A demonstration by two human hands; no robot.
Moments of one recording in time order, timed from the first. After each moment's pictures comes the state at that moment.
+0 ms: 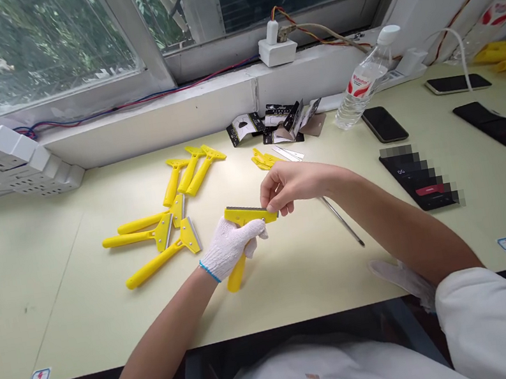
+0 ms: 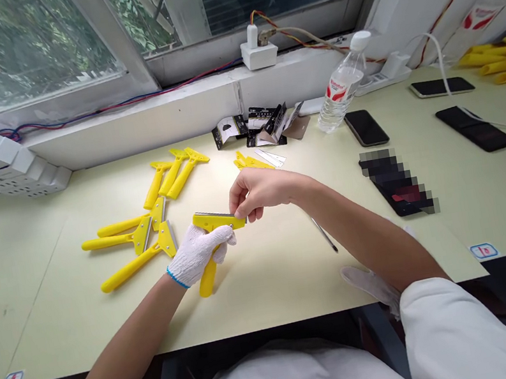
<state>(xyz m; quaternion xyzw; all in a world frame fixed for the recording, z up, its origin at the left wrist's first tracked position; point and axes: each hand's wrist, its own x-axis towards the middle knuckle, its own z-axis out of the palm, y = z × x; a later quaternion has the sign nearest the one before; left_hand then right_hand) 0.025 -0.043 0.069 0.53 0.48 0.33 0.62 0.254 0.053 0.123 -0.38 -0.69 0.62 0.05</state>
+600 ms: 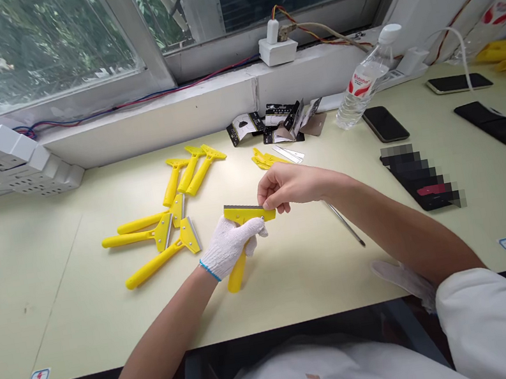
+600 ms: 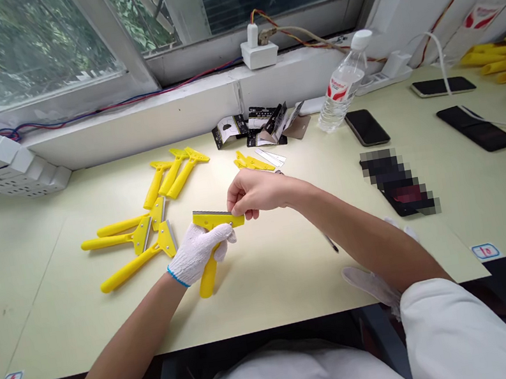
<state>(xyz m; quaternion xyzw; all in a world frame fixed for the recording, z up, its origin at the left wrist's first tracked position) 0.026 -0.042 0.065 0.52 0.49 0.33 0.61 0.243 0.046 0.121 -0.42 -0.69 0.58 0.08</state>
